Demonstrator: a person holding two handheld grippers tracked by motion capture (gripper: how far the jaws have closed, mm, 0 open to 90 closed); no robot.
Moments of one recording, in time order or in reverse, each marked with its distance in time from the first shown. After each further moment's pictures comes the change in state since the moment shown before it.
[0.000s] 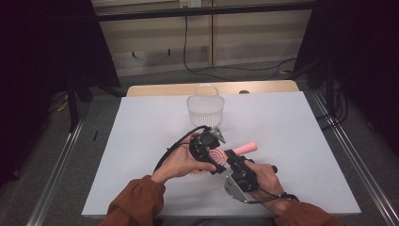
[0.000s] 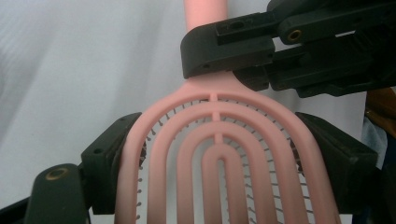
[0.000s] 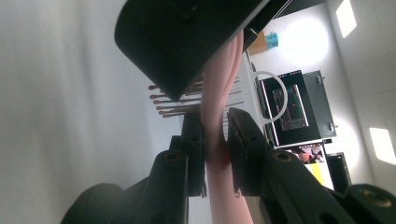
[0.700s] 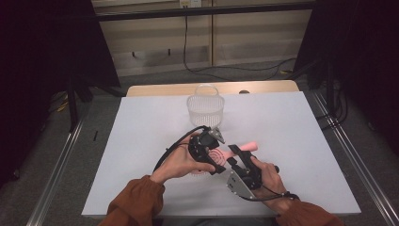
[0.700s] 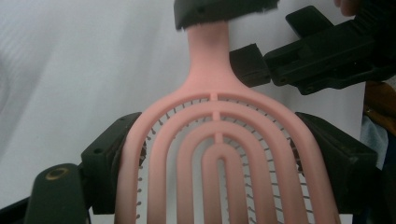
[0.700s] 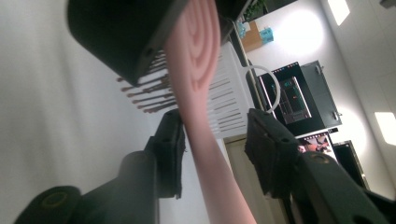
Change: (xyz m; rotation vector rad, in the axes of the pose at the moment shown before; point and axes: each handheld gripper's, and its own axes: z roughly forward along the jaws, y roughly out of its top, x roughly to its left) left arm -0.001 -0.002 -0.003 -0.014 0.006 0.013; right arm -0.009 -0.005 -0.003 -0.013 -0.023 0.089
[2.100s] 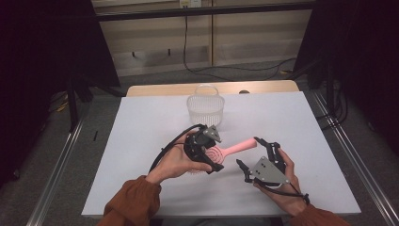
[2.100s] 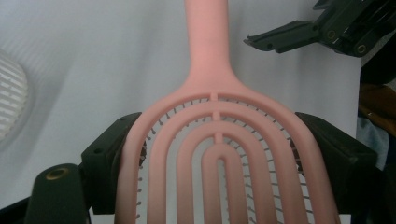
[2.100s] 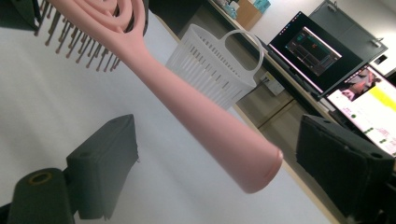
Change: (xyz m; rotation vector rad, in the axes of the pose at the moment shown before) left arm -0.002 -0.002 -0.015 -0.047 0.018 0.029; right arm -0.029 -0.035 -0.026 -0.011 0.029 0.479
